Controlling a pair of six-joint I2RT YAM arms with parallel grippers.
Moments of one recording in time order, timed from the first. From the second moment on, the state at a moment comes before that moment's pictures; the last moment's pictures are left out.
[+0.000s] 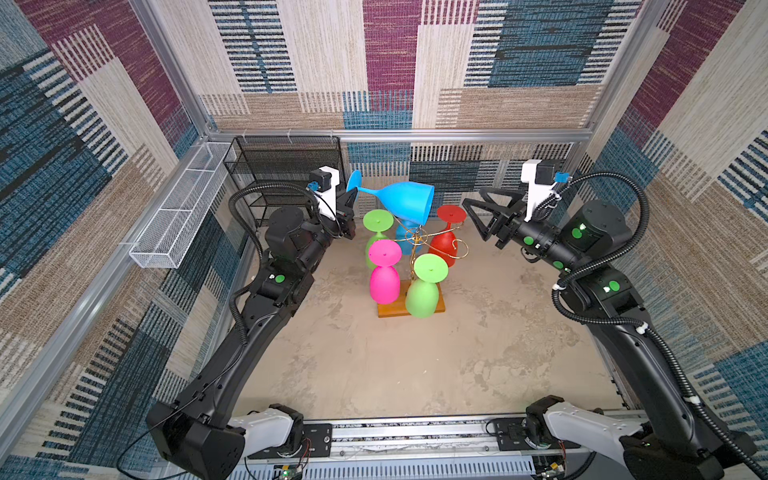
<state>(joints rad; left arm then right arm) -0.38 1.25 1.33 0.06 0.14 -0.06 0.38 1.12 1.45 -0.17 -0.45 0.30</state>
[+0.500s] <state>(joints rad) -0.37 1.24 1.32 0.04 0.22 -0.18 0.37 1.29 1.52 -0.19 -0.58 0.37</state>
